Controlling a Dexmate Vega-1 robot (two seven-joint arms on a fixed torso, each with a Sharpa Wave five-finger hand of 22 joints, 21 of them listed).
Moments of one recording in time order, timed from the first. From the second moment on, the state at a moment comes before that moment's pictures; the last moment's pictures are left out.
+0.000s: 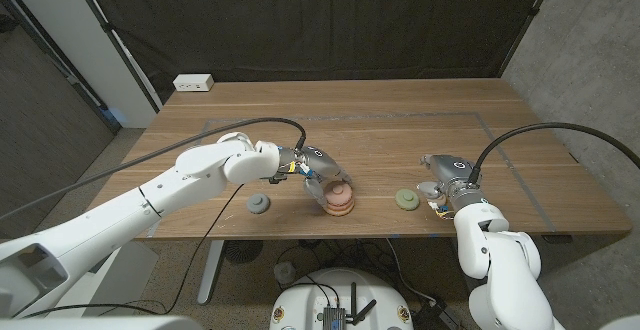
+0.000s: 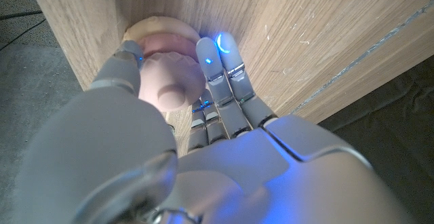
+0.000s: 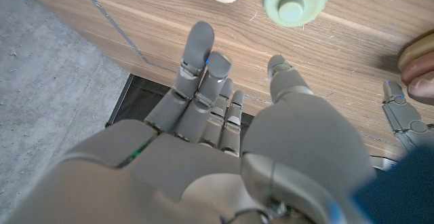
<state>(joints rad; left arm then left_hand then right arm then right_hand) 0.73 0.90 0.68 -2.03 0.73 -0.23 -0.56 0.85 -0.06 0.34 -0.15 0.34 0.26 0.05 0.18 0.23 0.29 -0.04 0.18 0.61 0.81 -0.09 1.42 0.45 0.58 -0.06 1.48 0.19 -1.56 -0.54 -0.37 -2.46 -1.46 -0.73 0.44 0.98 0.01 0.36 -0.16 0.28 0.44 -0.06 0.24 0.28 0.51 -0.12 0.21 0.65 1.10 -0.20 1.10 1.20 0.96 -0.14 1.43 0.18</state>
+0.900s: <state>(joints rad) 0.82 0.97 0.58 -2.10 0.66 -0.11 -0.50 0.85 -0.06 0.34 -0.15 0.34 0.30 0.04 0.21 0.22 0.34 -0.06 0.21 0.59 0.81 -0.09 1.42 0.45 0.58 -0.06 1.48 0.19 -1.53 -0.58 -0.37 -2.45 -1.38 -0.74 0.41 0.98 0.01 0.36 -0.16 0.28 0.44 -0.07 0.24 0.29 0.51 -0.12 0.20 0.64 1.10 -0.20 1.09 1.19 0.96 -0.14 1.43 0.18</state>
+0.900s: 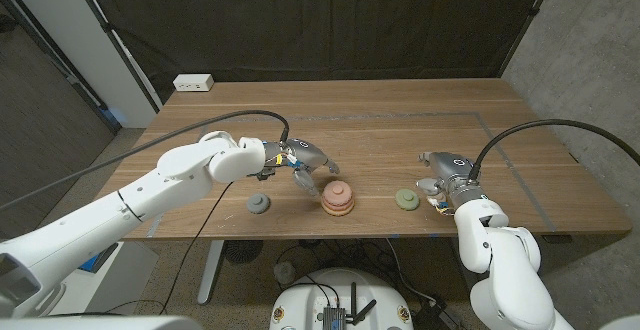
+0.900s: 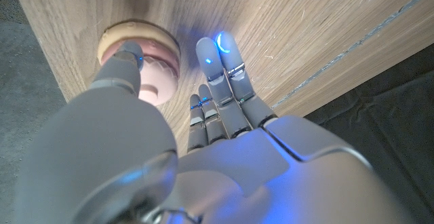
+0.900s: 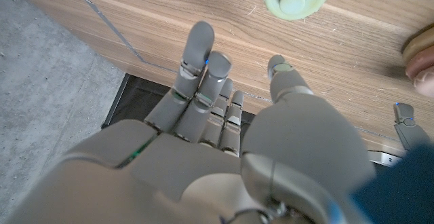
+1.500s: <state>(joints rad) 0.97 1.07 0.48 -2.19 0.60 0.03 -0.41 0.86 -0.05 0.34 -0.16 0.34 0.34 0.03 0.22 0.22 0.38 -0.08 0.22 0.58 0.81 -0.09 1.42 0.45 0.59 -0.06 1.49 0.19 -1.52 -0.63 -0.38 -2.45 -1.30 -0.75 0.36 0.98 0.01 0.36 -0.16 0.28 0.44 -0.07 0.24 0.29 0.51 -0.12 0.20 0.64 1.11 -0.21 1.09 1.20 0.96 -0.14 1.43 0.18</state>
